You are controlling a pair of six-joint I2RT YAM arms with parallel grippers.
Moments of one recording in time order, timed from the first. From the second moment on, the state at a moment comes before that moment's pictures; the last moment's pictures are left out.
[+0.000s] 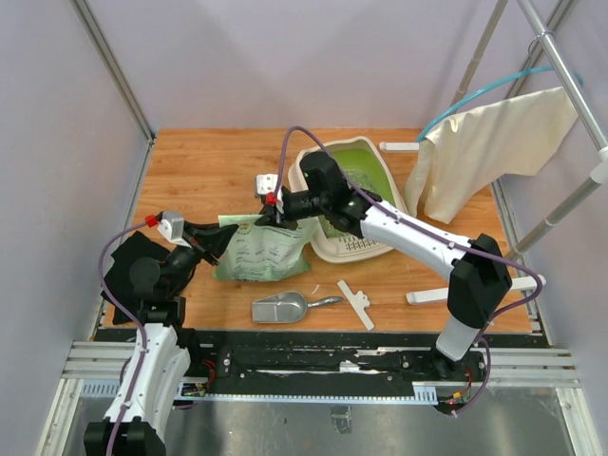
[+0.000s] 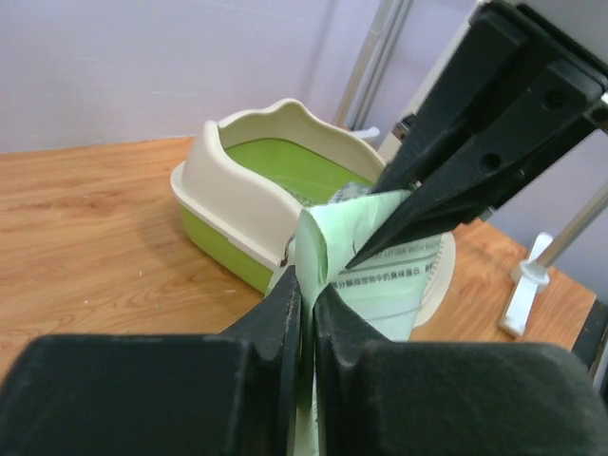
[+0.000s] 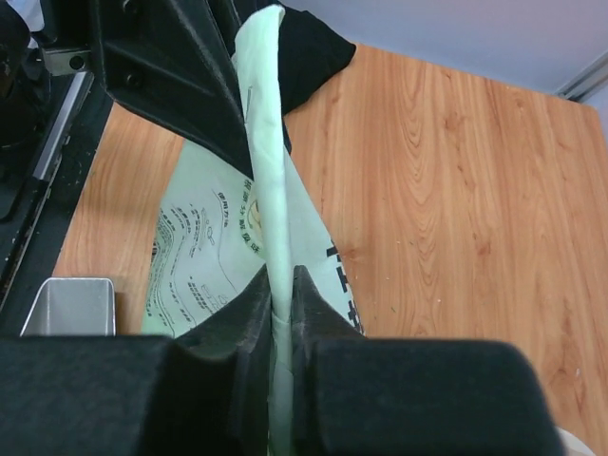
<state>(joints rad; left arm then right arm) 0.04 0.53 0.21 0.64 0.71 -0.49 0.85 1.71 1.45 -0.12 -0.70 -0.54</state>
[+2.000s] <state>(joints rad) 0.04 0.46 0.14 0.65 0.84 -0.23 0.67 1.45 1.20 -0.36 -0.78 -0.71</state>
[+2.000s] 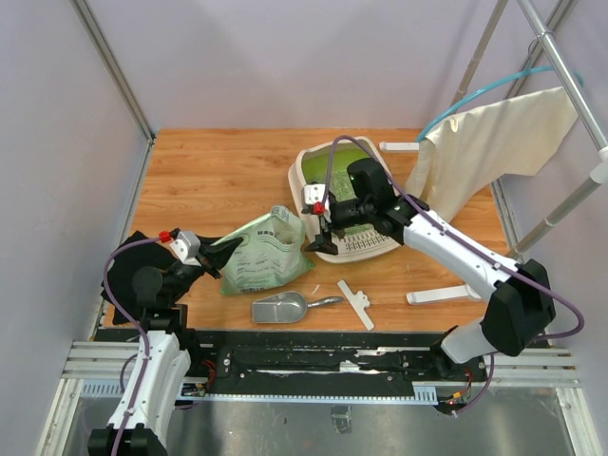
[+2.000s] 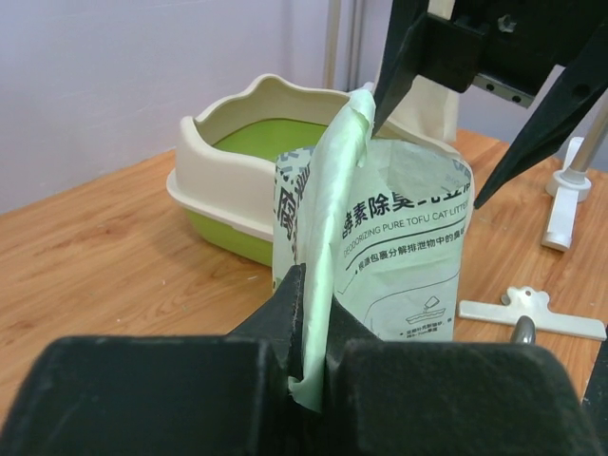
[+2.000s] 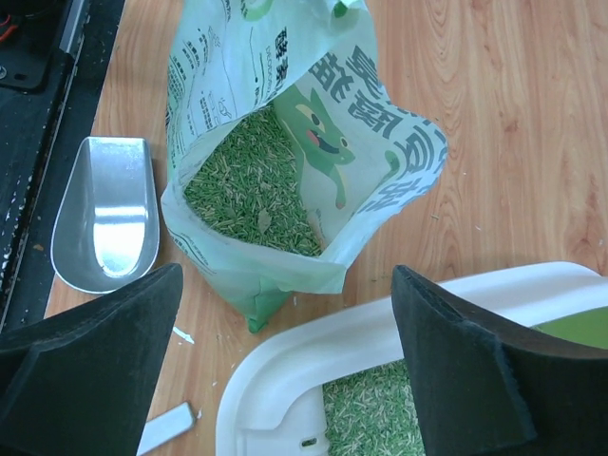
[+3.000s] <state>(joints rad) 0.04 0.50 0.10 0.77 0.80 -0.34 0.54 1.40 1.08 -0.19 -0.83 -0.39</state>
